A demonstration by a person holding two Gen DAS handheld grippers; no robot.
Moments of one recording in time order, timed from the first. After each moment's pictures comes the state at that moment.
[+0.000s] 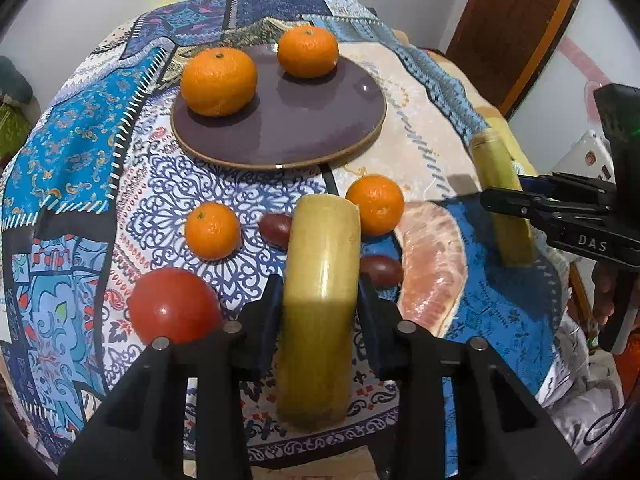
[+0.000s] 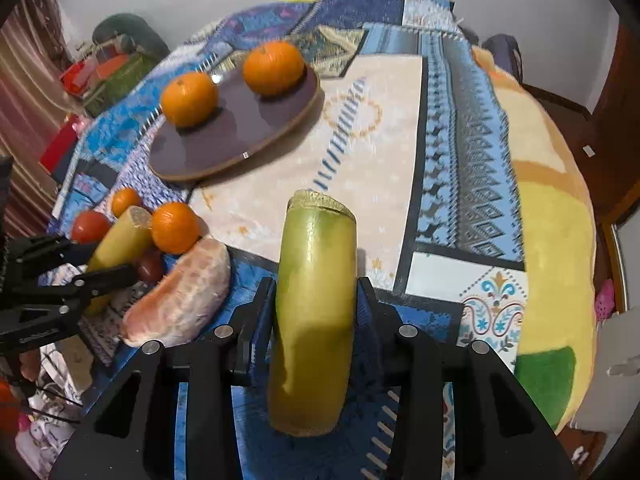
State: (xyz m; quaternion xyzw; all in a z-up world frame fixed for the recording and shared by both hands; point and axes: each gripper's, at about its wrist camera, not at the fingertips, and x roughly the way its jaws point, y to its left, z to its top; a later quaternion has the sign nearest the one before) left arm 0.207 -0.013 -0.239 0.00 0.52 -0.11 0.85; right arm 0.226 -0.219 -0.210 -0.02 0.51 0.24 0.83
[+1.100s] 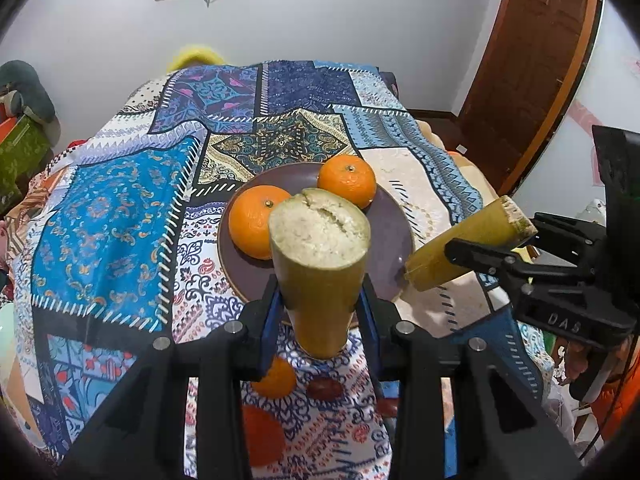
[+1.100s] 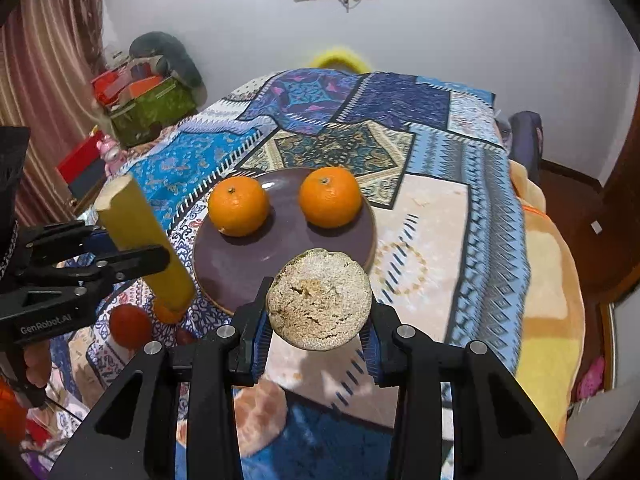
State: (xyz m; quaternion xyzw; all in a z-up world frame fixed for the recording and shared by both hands) left arm 0.269 0.014 -0.174 -0.03 0.43 -0.08 0.90; right arm 0.274 -0.156 -0.151 -0.06 0.42 0.28 0.86
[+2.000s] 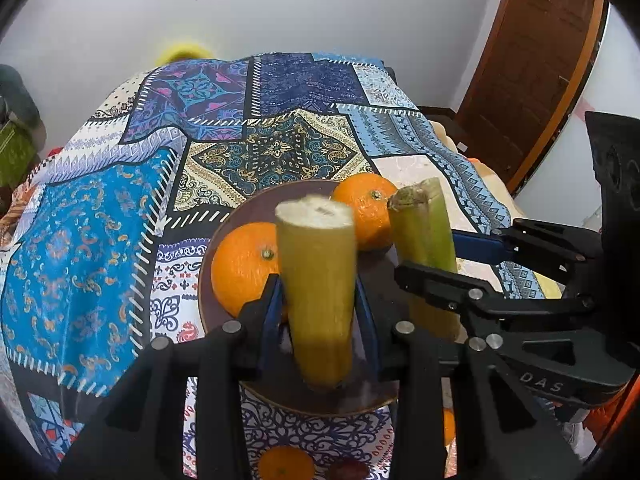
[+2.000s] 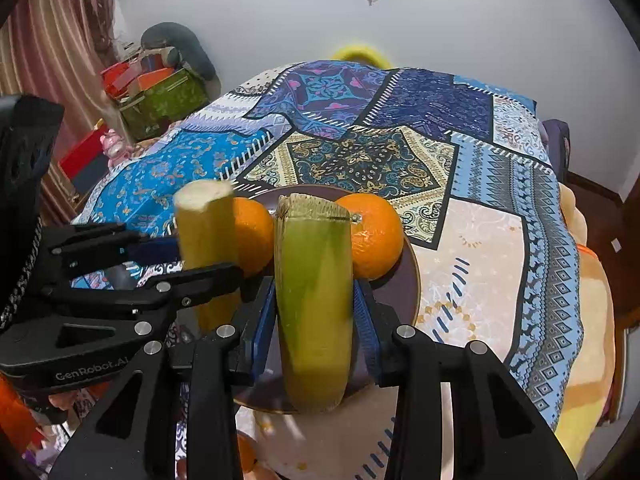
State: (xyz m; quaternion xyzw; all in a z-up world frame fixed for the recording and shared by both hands) left arm 0.341 0.018 -0.203 -0.03 0.44 -0.10 0.89; right arm 0.321 -0.115 -0.173 -0.07 0.42 0.32 0.85
